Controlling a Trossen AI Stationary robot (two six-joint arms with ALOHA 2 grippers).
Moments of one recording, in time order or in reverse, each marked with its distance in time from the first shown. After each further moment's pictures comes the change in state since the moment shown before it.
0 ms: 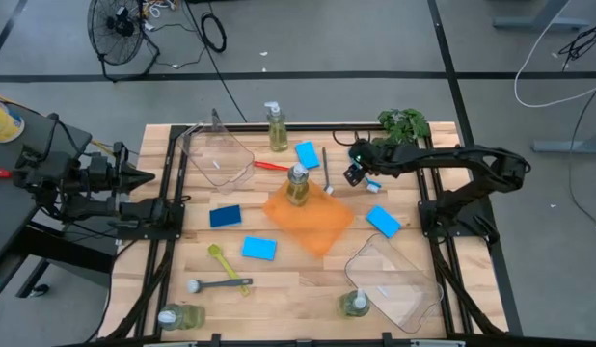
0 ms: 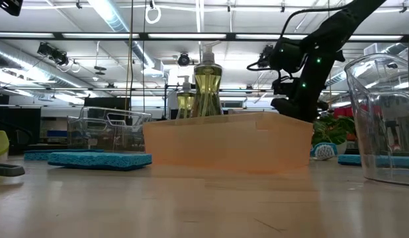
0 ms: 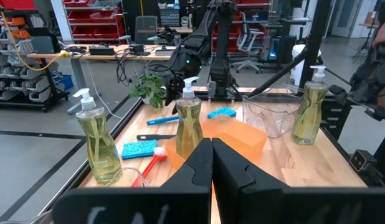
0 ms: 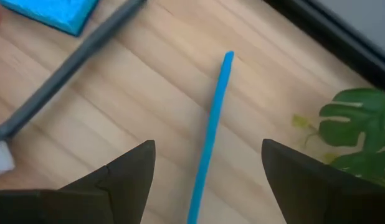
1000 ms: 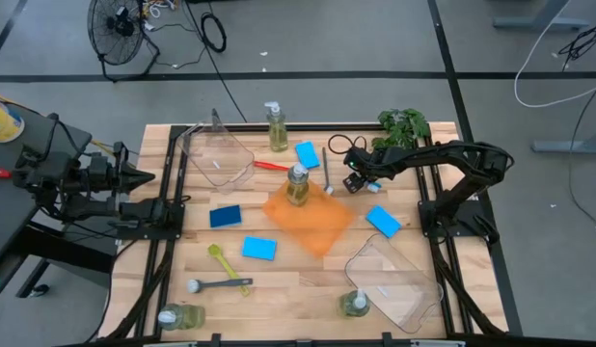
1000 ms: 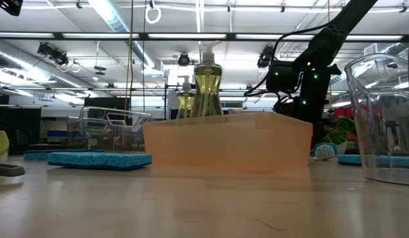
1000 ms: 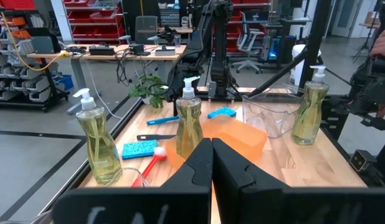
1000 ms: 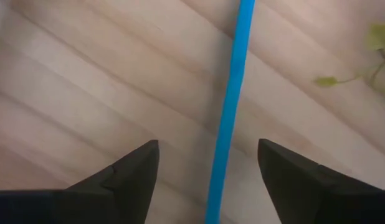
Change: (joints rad) left arm 0.000 0.000 0.000 0.000 0.000 0.000; right arm -0.004 0.149 0.000 -0.053 -0.111 0.128
